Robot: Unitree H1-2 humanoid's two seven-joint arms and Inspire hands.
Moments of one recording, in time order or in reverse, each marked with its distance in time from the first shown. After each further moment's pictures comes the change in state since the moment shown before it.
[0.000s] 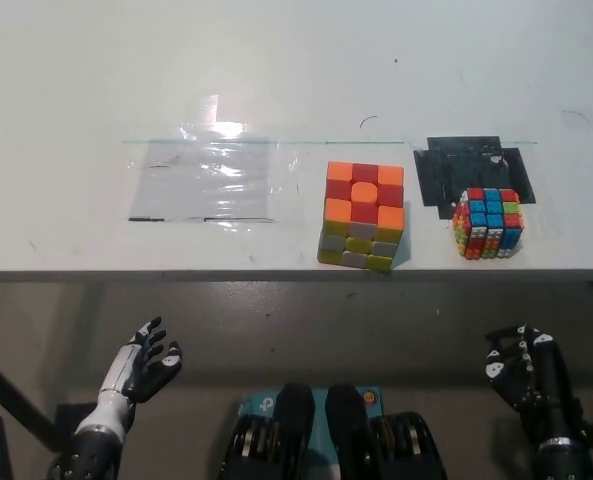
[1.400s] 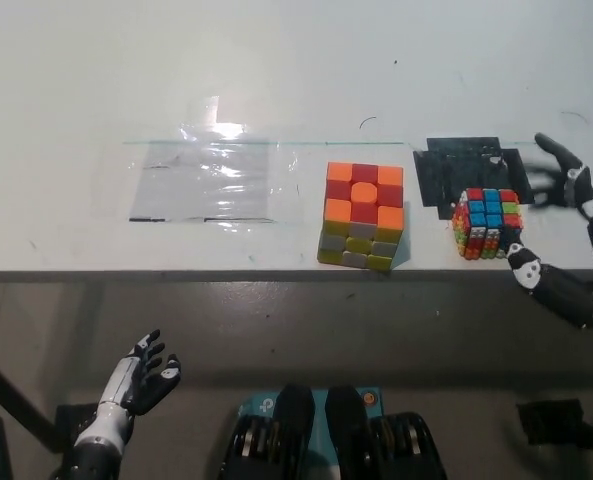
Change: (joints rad) left_arm 0.018 -0.001 0.001 0.023 0.002 -0.016 0.000; right_arm -0.076 -0.241 0.068 -0.842 -0.005 0.231 0.364
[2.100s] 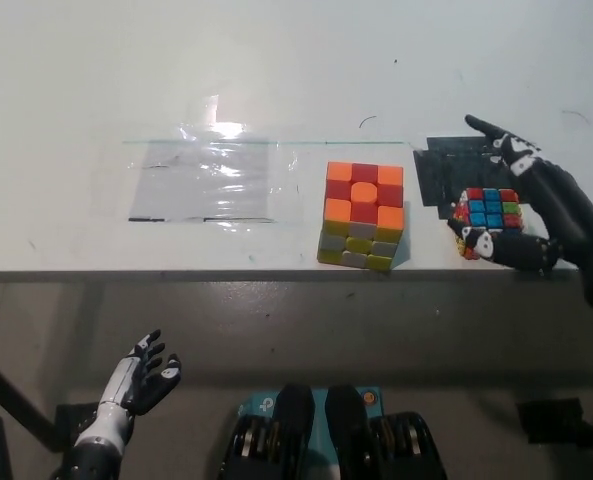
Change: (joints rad) left_arm 0.000 0.000 -0.001 -0.001 0.001 0.000 0.000; right_arm -0.234 -0.072 0.099 0.340 -0.074 -0.032 0.132
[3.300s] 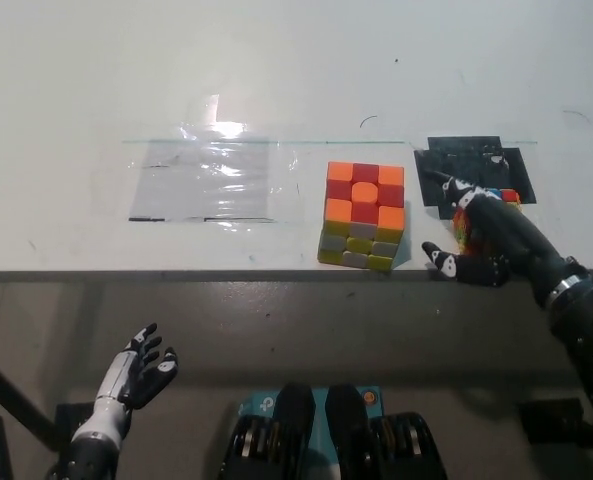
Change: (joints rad) left_arm -0.012 0.000 0.018 -0.007 -0.004 0.001 -0.001; right_arm -0.041 0.042 0.081 0.299 -0.034 -0.109 0.026
